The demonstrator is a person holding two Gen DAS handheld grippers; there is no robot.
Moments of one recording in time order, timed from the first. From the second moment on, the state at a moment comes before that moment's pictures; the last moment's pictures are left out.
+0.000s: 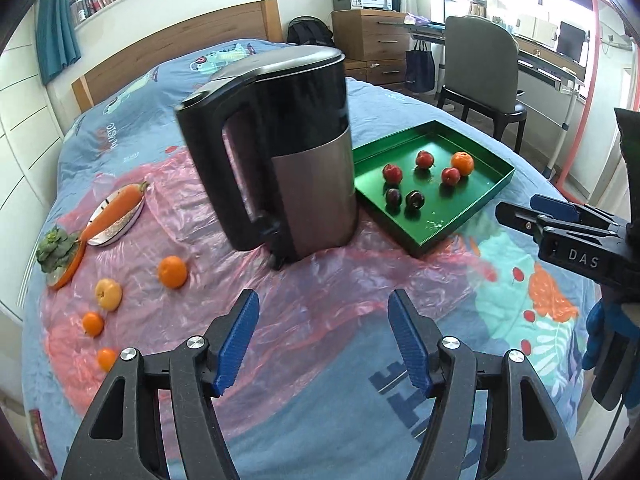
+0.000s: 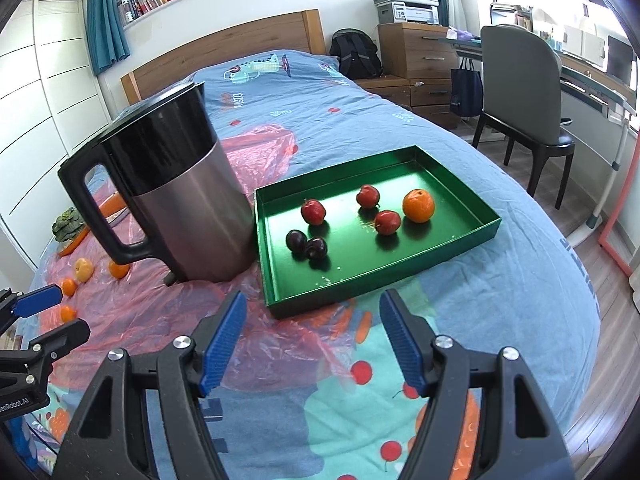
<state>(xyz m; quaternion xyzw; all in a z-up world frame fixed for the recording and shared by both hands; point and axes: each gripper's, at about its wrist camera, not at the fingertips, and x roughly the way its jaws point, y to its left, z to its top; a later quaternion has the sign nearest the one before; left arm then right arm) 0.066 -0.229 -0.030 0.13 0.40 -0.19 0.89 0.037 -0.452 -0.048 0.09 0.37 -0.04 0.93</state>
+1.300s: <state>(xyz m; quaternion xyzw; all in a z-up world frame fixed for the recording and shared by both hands) 0.083 0.055 -0.117 0.01 0.44 0.02 0.90 0.096 -0.171 -0.093 -0.02 0.43 0.17 0.89</state>
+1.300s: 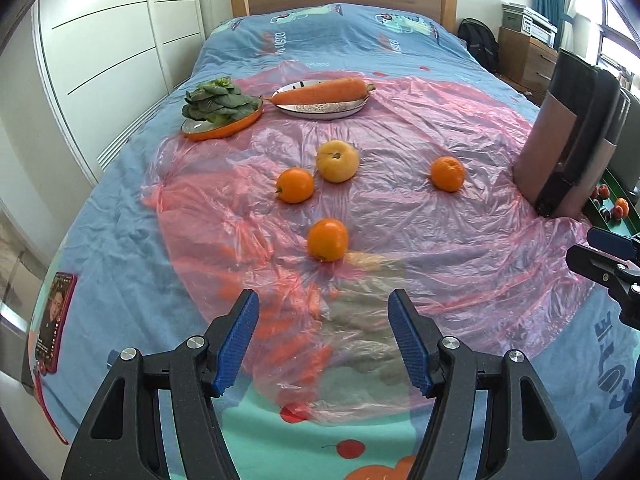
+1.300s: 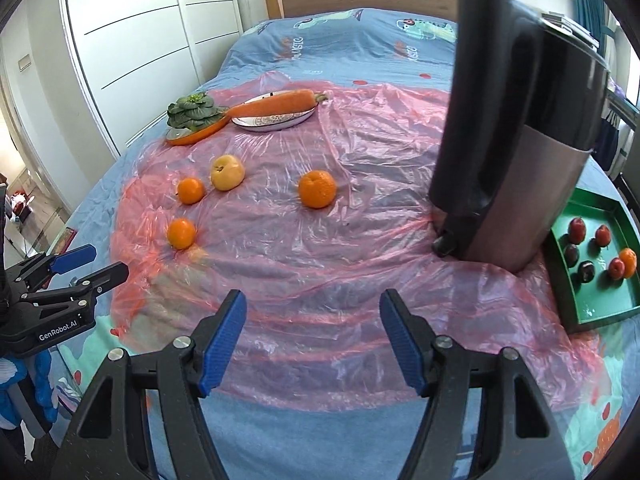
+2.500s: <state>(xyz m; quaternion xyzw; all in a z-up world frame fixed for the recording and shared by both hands) 0.249 0.108 -0.177 -0.01 0.46 0.03 0.89 0.263 -0.104 -0.168 -0.03 0.44 0.18 0.88</state>
